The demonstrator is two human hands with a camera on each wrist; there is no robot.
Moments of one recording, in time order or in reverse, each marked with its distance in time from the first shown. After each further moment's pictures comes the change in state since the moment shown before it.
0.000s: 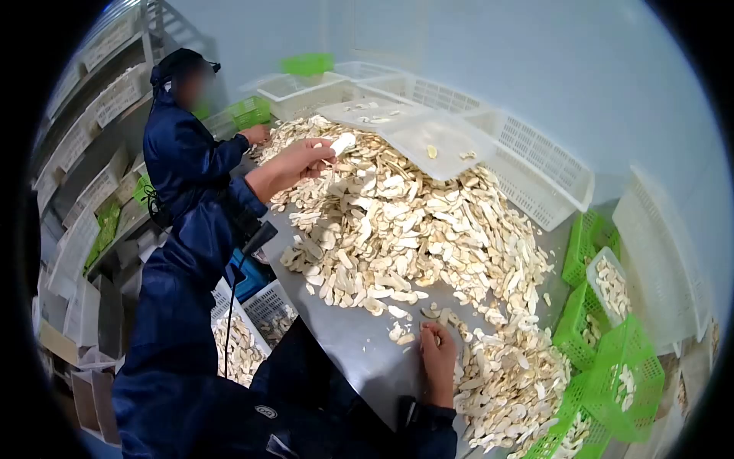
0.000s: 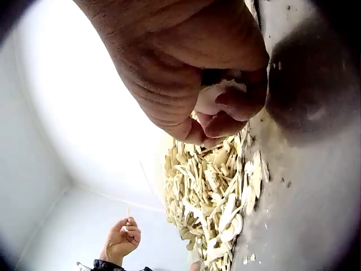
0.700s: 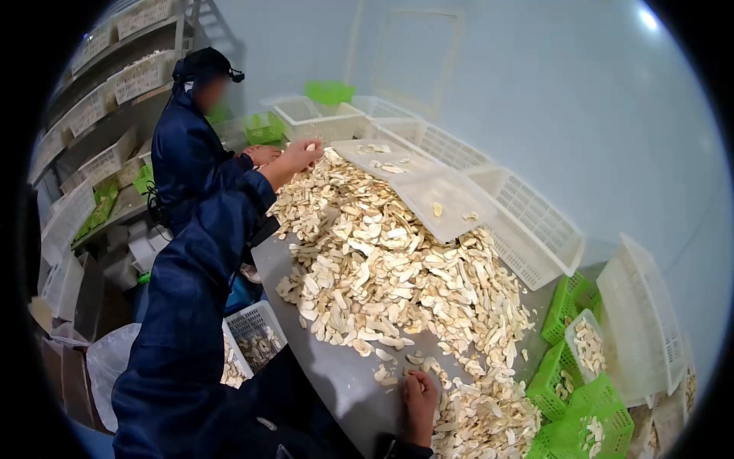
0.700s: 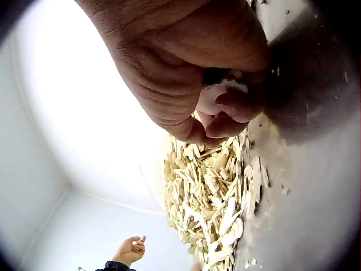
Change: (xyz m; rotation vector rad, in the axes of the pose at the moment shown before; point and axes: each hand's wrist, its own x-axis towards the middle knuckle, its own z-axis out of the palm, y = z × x) left_hand 0.079 -0.002 -0.108 0.265 0.362 0.229; right_hand -0.006 -0.010 -0.002 0.093 -0.050 0.052
